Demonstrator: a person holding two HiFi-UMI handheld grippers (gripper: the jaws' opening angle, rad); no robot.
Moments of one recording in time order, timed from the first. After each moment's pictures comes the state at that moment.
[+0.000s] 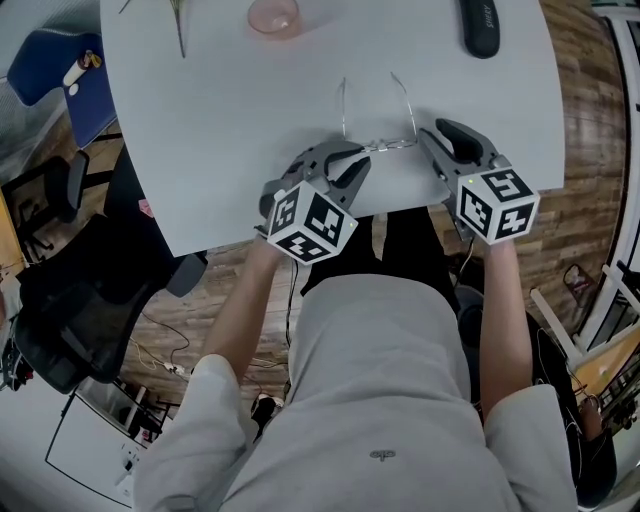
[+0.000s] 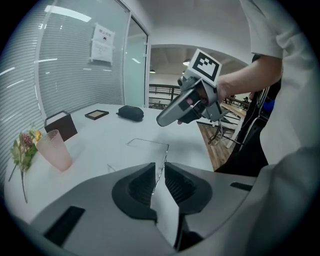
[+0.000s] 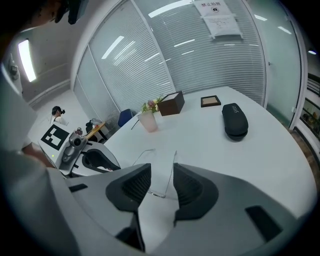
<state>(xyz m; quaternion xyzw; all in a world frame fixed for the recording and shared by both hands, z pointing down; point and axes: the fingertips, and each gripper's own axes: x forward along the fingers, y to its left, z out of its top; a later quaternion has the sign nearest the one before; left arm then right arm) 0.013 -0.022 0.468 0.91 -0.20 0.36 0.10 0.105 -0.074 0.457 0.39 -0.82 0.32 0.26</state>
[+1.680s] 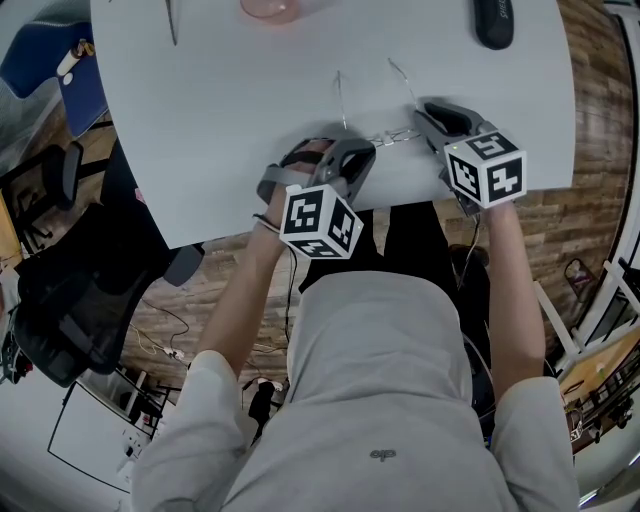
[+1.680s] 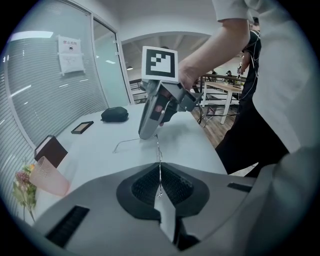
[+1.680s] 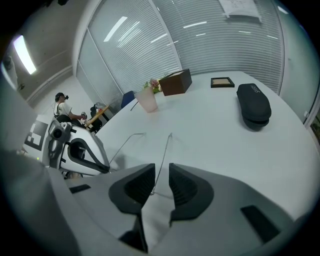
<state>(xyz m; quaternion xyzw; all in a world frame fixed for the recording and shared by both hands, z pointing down) 0.030 -0.010 0.491 0.90 -0.13 0.42 -0.03 0.099 -0.083 0.515 0.33 -0.81 0.34 0.34</state>
